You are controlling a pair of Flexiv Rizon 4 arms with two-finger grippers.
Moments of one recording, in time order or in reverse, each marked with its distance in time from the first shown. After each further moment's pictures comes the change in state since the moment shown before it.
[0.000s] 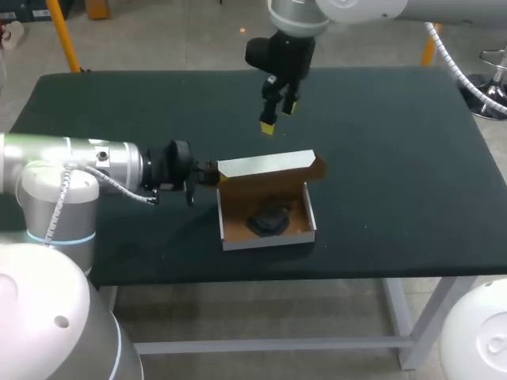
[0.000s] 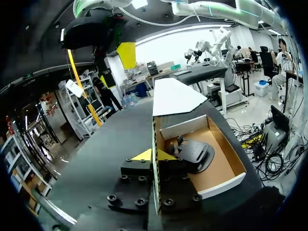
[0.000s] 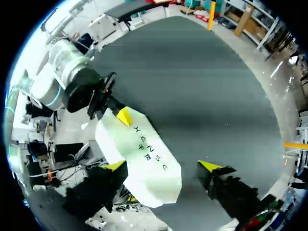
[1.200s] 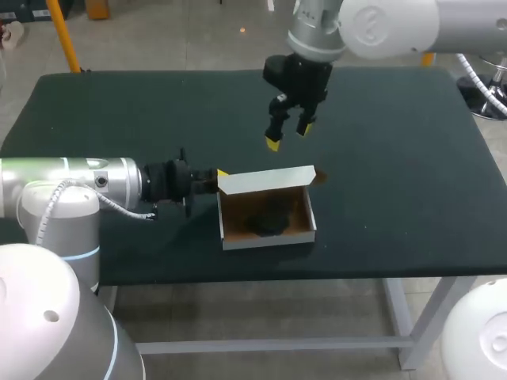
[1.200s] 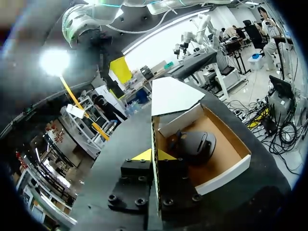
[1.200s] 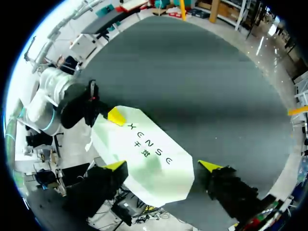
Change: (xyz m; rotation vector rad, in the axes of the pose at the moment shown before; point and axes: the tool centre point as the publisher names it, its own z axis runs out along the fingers) left arm 0.011 0.004 0.000 0.030 -0.055 0.255; right arm 0.014 -0.033 0.024 -0.054 0.014 0.224
